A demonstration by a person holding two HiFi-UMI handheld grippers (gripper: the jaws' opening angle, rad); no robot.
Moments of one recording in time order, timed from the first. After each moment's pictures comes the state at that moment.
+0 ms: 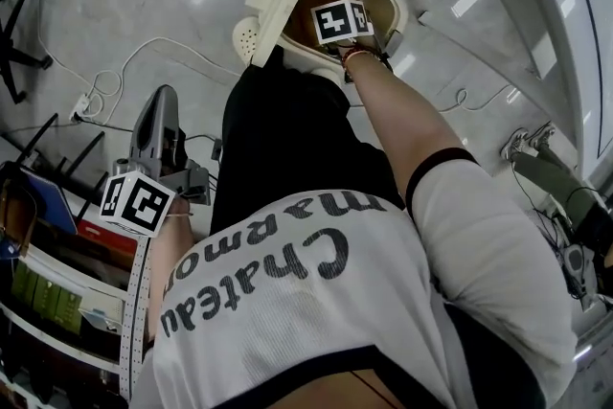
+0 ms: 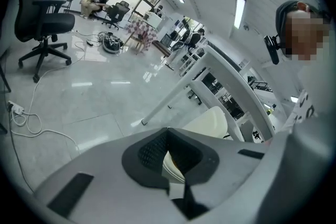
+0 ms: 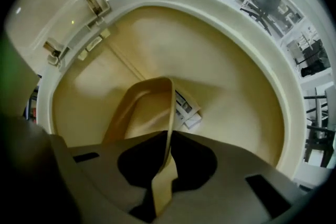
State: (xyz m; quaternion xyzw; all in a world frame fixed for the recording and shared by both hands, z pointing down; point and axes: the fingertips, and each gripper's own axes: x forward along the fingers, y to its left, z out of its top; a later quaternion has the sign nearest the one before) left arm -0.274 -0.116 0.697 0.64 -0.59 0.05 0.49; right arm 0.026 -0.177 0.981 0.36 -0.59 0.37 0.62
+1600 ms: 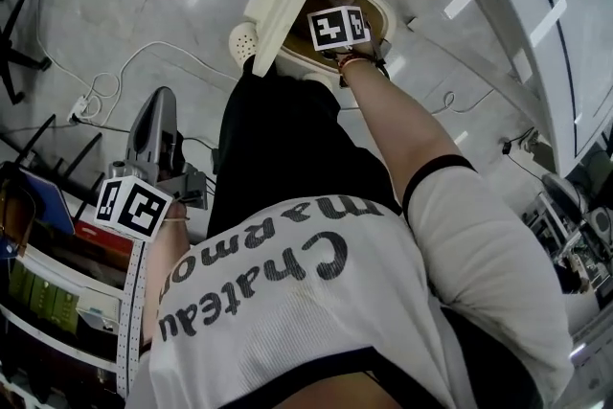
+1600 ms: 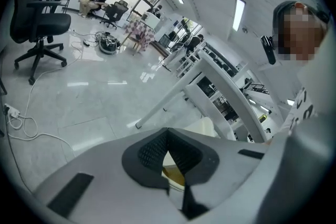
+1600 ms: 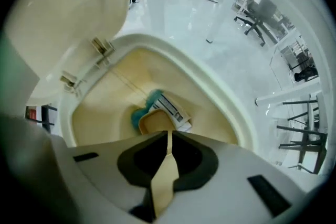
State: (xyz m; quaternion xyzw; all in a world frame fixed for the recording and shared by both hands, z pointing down) left arm -0.271 -0.143 0.665 0.65 -0.58 0.04 0.49; right arm 0.024 -0.205 0.945 0.38 -0.60 0.35 0.62
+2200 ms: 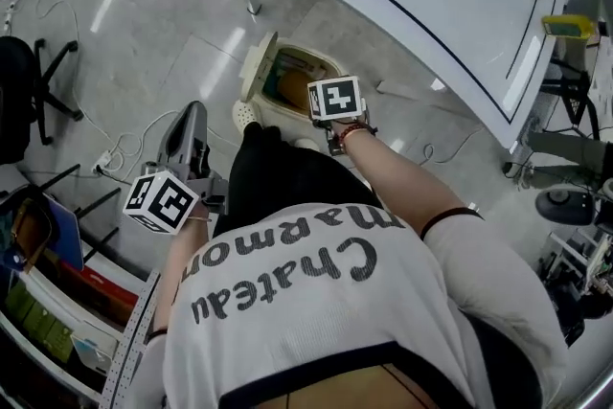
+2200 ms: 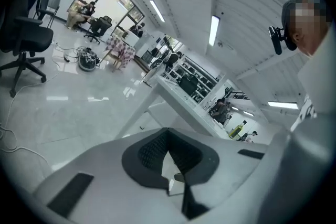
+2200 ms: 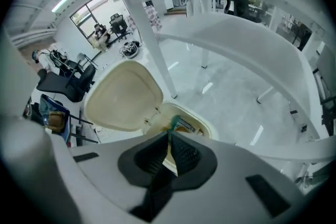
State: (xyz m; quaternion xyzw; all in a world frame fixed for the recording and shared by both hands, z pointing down) left arm -0.191 -0.162 0.514 0.72 -0.56 -0.04 0.41; right arm 0.034 -0.192 0.720 0.41 -0.68 0.42 0.44
